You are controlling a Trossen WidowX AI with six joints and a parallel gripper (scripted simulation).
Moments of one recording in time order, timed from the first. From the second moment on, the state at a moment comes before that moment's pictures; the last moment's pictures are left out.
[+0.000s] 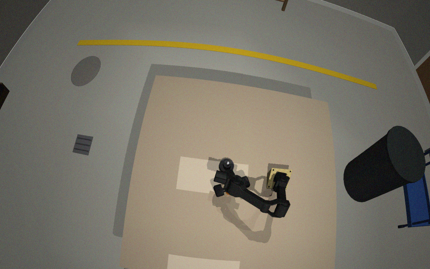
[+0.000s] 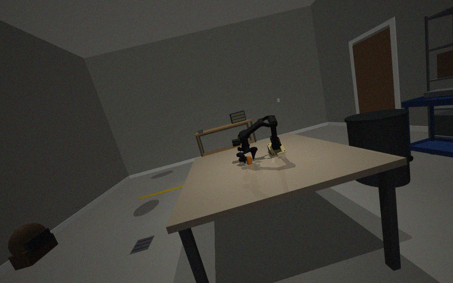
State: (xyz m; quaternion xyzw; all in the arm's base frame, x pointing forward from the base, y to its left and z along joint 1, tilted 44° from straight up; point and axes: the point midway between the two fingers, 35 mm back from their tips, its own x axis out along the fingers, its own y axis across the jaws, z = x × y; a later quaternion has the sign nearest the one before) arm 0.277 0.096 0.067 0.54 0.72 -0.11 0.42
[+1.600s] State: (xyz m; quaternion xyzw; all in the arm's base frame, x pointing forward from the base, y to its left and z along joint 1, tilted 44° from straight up) arm 0.297 0.070 0.086 0.55 0.70 -0.10 0.45
